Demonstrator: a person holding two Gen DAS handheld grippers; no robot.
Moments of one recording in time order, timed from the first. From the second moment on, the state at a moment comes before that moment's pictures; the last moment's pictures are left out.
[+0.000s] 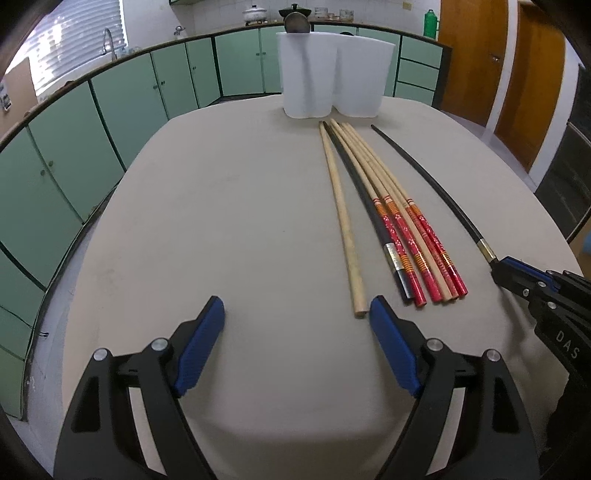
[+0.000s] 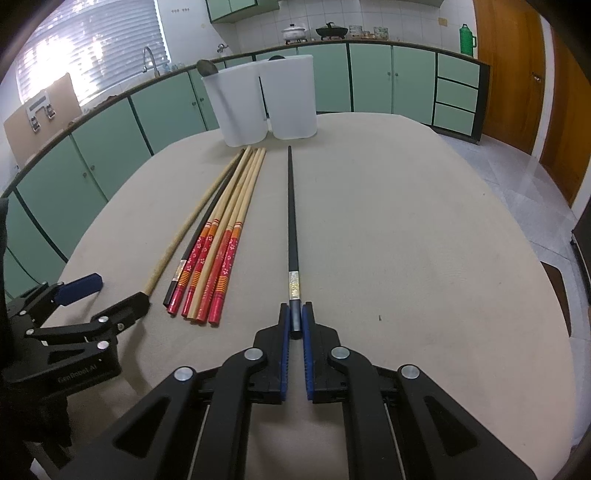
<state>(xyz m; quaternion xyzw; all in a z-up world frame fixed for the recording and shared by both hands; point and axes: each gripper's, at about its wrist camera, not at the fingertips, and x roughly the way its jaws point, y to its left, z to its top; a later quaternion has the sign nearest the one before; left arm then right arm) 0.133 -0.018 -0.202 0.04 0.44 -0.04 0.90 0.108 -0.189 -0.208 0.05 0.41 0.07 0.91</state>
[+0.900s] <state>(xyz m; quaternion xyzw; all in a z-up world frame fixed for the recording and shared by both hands) 0.138 -0.024 -0.201 0.04 0.43 -0.06 0.90 0.109 -0.187 -0.210 0.04 0.41 0.08 0.91</state>
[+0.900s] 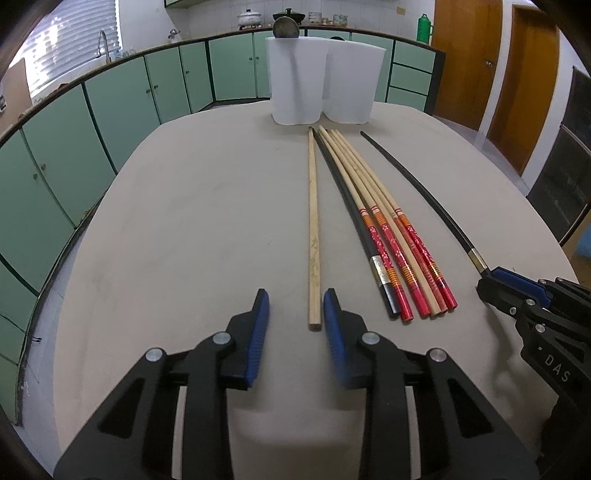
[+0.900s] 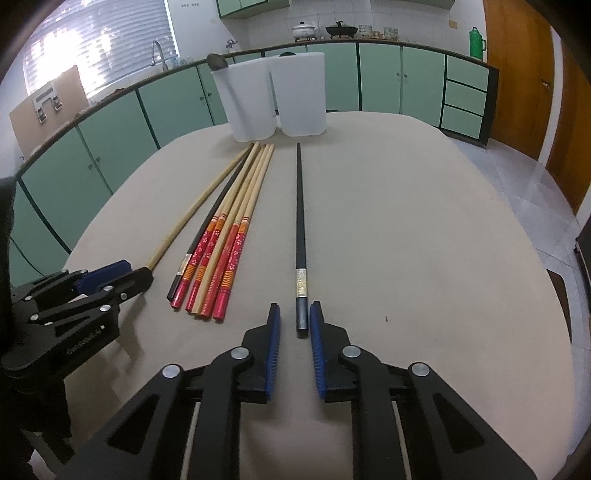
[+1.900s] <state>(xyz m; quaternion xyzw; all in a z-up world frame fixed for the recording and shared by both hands) 0.105 -0.010 -0.072 0.03 0.31 -0.10 0.94 0.099 -0.228 -0.094 0.06 0.30 0.09 0.95</state>
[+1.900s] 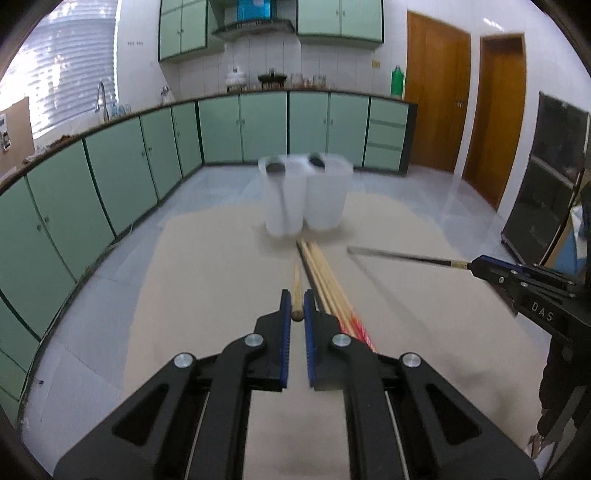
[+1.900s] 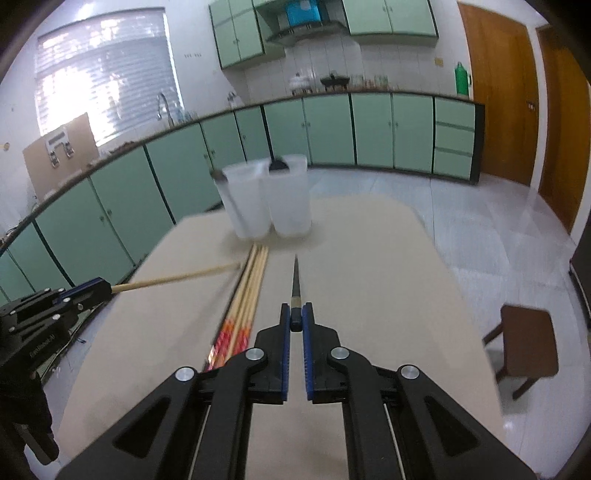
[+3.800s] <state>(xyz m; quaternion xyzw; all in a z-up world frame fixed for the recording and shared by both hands) 0.305 -0.028 0.045 0.01 0.19 -0.10 0.98 0.298 -0.233 0.036 0.03 0.24 0.11 0.96</state>
